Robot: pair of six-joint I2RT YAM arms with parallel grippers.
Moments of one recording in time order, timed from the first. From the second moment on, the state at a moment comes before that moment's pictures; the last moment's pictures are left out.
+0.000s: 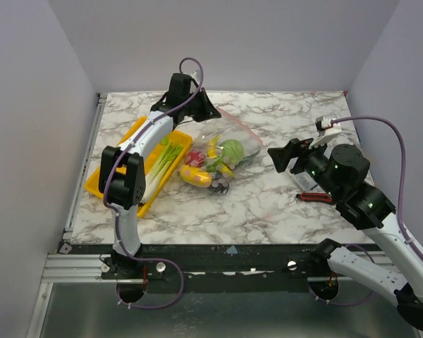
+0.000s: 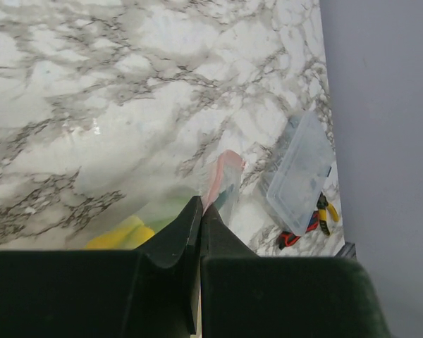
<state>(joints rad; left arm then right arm) -0.34 1.95 1.67 -0.25 0.46 -0.69 0.65 0.78 1.04 -0.41 0.19 0.28</state>
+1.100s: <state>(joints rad) -0.41 0.74 1.33 -0.28 0.07 -0.15 0.65 0.67 1.22 -0.43 0.50 0.21</state>
